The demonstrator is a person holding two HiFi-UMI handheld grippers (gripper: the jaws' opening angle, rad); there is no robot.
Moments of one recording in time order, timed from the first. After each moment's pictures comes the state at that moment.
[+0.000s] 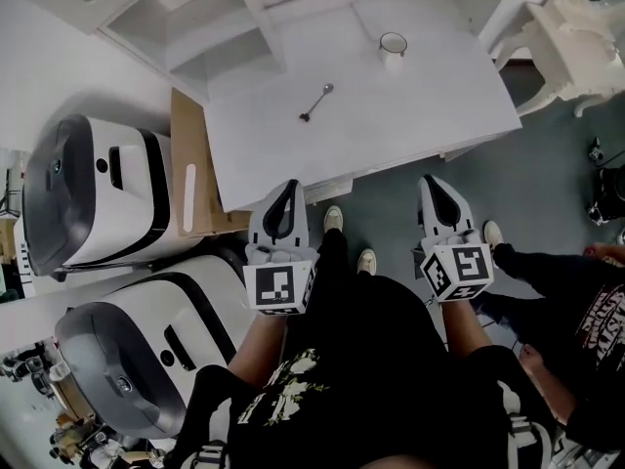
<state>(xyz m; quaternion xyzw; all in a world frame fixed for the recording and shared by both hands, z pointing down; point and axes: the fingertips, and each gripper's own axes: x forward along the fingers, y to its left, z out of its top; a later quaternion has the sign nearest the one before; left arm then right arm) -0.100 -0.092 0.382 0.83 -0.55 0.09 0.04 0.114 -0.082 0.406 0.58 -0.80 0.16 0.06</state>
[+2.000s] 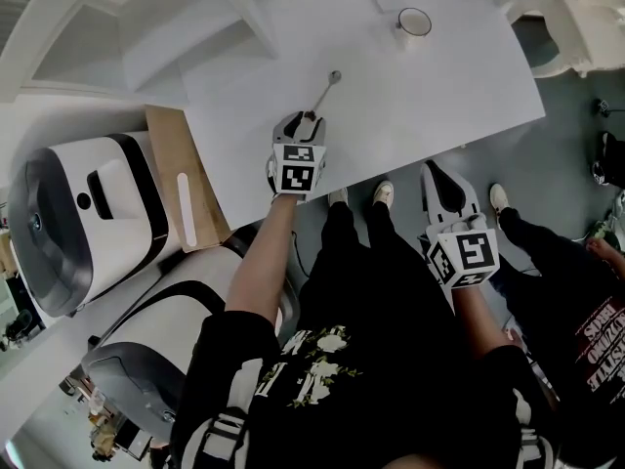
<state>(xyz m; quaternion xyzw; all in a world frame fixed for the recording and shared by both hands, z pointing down) -0.097 -0.303 0.650 0.83 -0.43 0.30 0.21 0.080 -0.178 0.473 0.57 -0.78 0.21 0.15</state>
